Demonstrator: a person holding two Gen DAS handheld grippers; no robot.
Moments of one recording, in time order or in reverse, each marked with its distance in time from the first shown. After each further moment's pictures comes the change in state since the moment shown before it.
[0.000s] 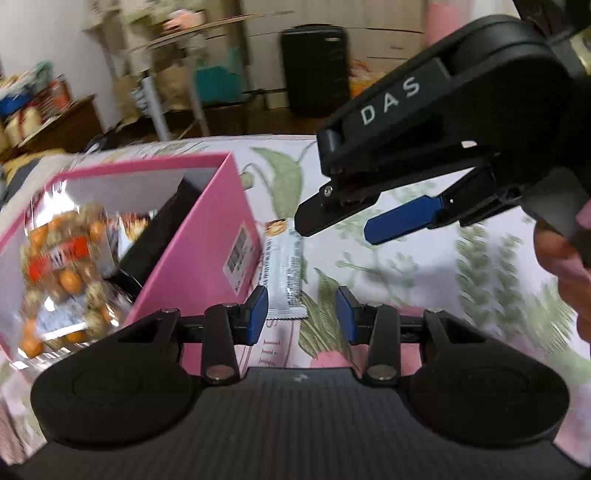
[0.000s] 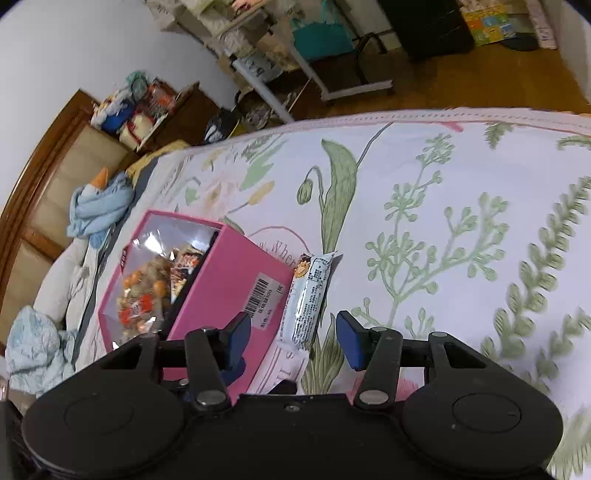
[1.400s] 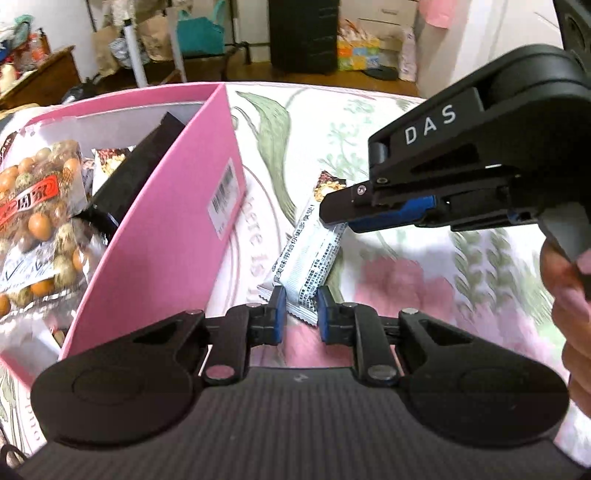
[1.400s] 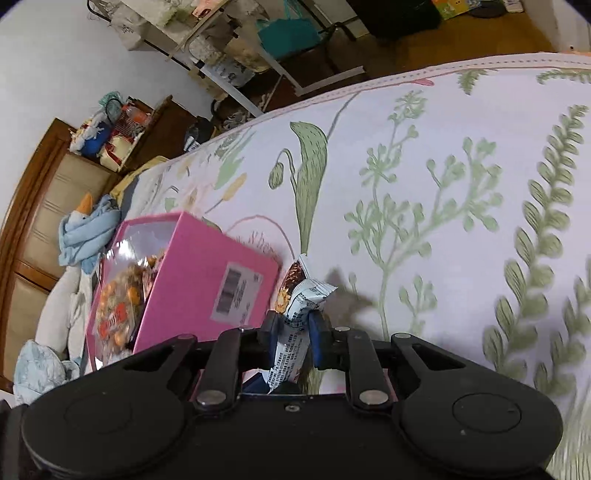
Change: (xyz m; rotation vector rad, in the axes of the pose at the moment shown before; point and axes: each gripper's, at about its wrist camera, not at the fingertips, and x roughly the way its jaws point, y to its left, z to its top) left arm -0.003 0.008 -0.018 -0.013 0.168 -0.131; right arm 0.006 -0.010 -0.035 0.142 -0.045 -0.050
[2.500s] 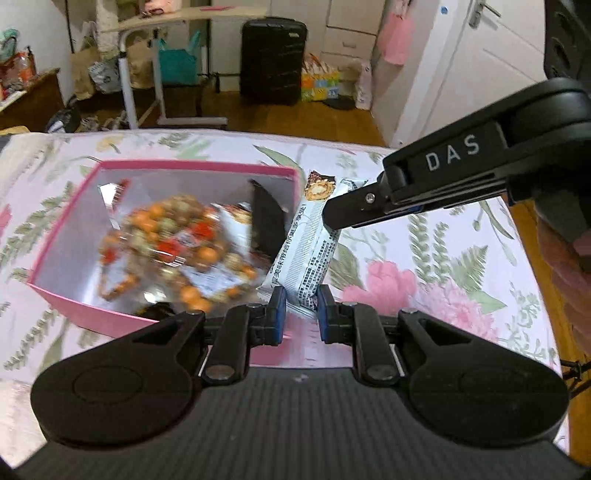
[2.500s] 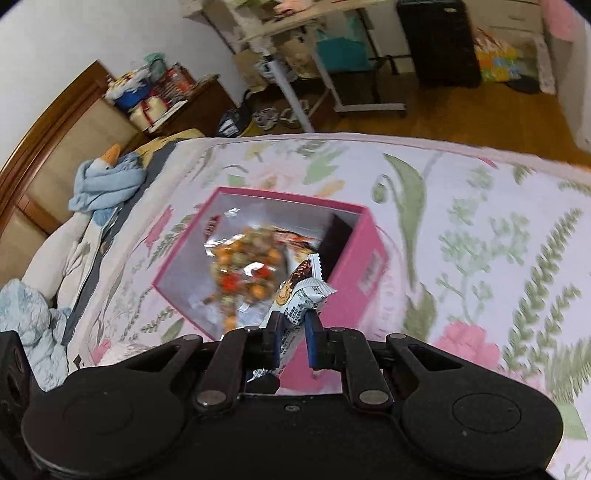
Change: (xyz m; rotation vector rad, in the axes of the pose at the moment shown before) left arm -0.145 0.119 0.016 0.037 -0.077 -0.157; right arm -0.064 0.182 -0.027 -0.240 -0.009 -0.085
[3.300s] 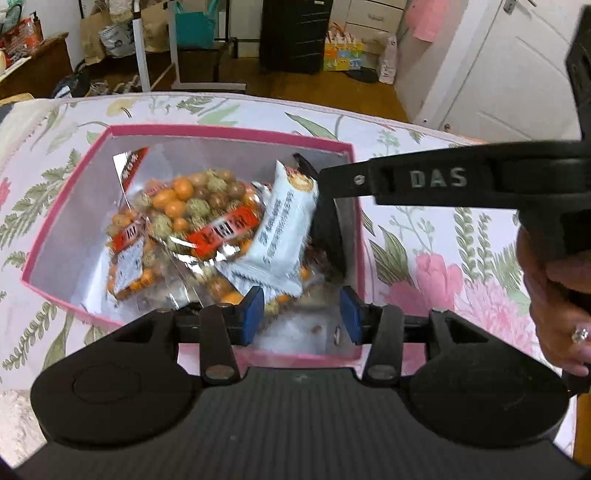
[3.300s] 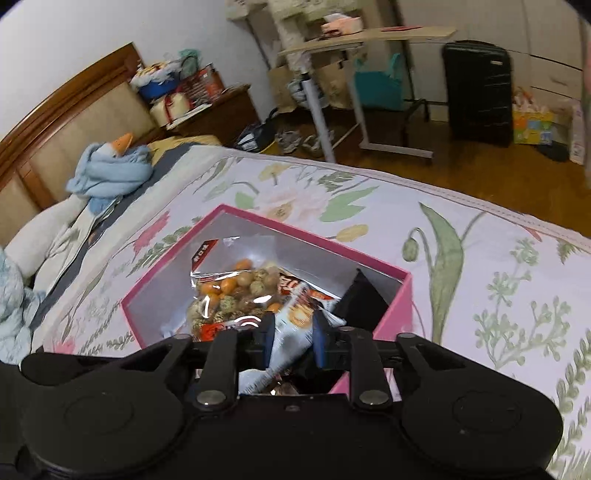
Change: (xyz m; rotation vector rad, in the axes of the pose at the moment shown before) left arm 0.052 0.041 0.009 -0.058 0.117 0.012; right arm 0.057 0.009 0.010 -0.166 -0.114 -0.056
